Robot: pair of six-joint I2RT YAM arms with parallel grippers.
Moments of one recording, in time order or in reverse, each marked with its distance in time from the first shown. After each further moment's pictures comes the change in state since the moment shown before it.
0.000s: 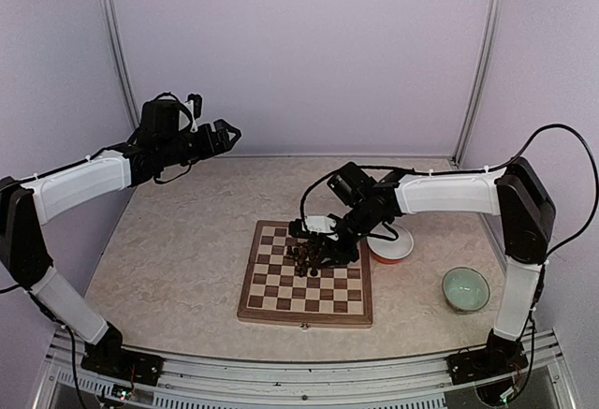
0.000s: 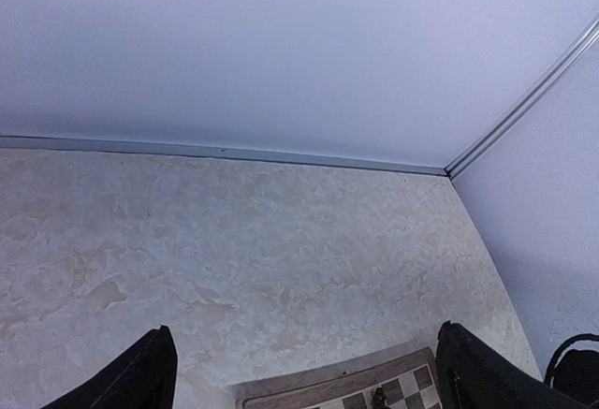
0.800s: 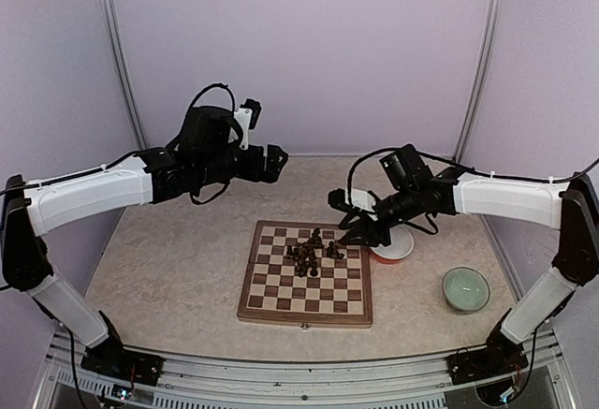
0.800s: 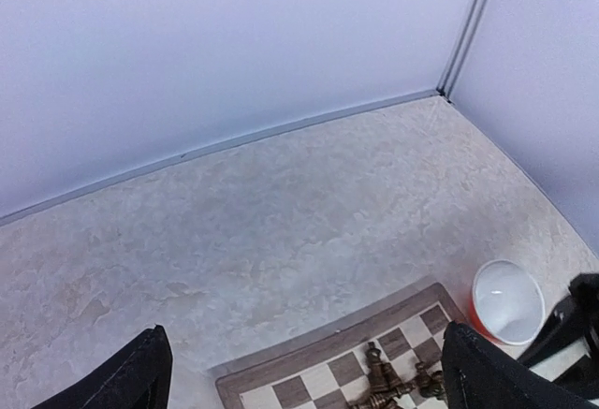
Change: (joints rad) left arm -0.380 0.021 0.099 -0.129 -0.340 0.270; right arm -0.156 -0.346 -0.261 0.175 -0.110 0.003
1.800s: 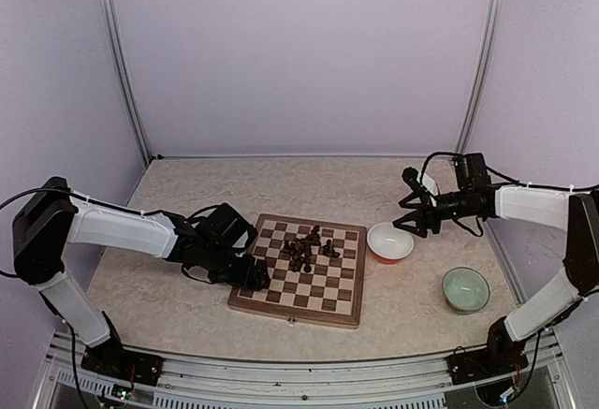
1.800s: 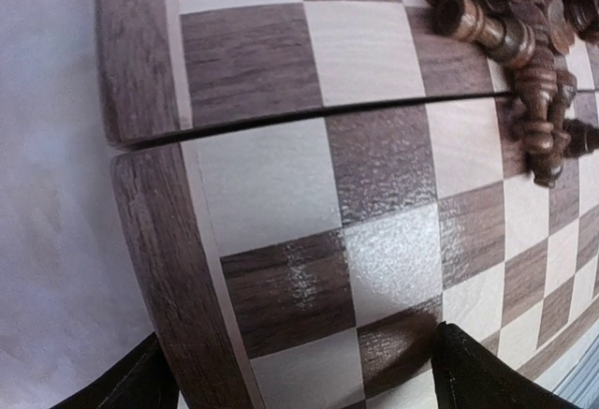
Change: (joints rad) left arm -0.039 0.082 -0.474 -0.145 0.273 -0.340; right arm -0.479 -0.093 -0.242 0.192 -0.250 0.039
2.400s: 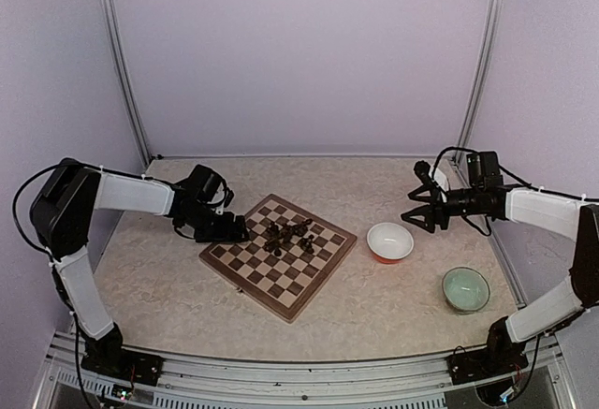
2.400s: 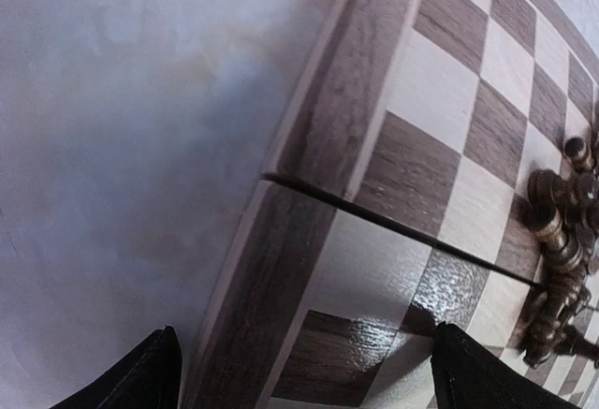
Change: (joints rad) left arm 0.369 0.206 0.243 -0.007 0.092 0.205; right arm -0.052 -0.085 -0.031 0.027 -0.020 0.006
